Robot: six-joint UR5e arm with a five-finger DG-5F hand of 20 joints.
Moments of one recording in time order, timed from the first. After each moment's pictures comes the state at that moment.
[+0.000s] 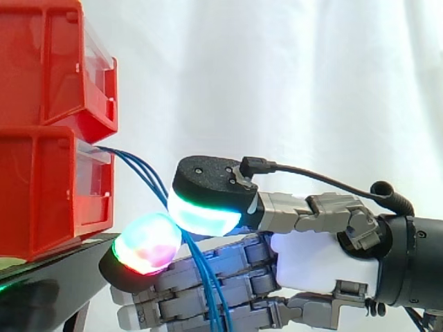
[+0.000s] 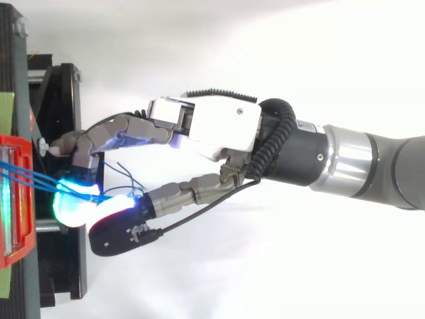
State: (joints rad) arm 0.15 -2.43 -1.17 -2.54 -1.24 -0.12
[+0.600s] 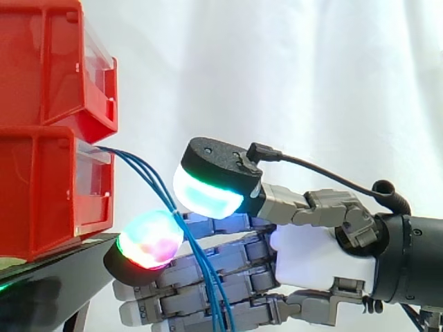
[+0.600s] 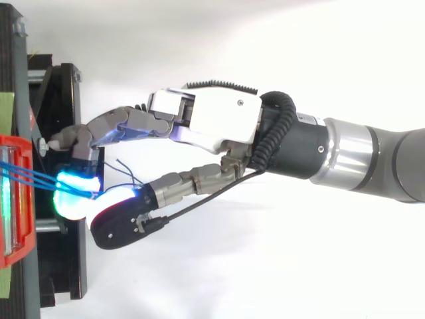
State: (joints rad) arm 0.14 -2.43 -1.17 -2.54 -1.25 -0.11
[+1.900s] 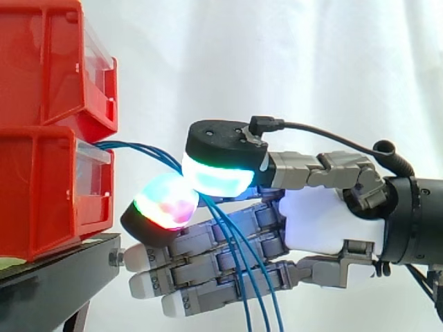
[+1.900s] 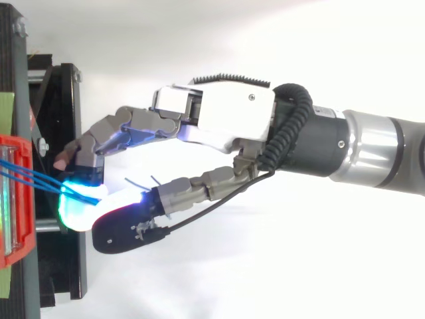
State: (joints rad) arm 0.13 -2.38 -1.17 -2.63 -1.29 -0.11
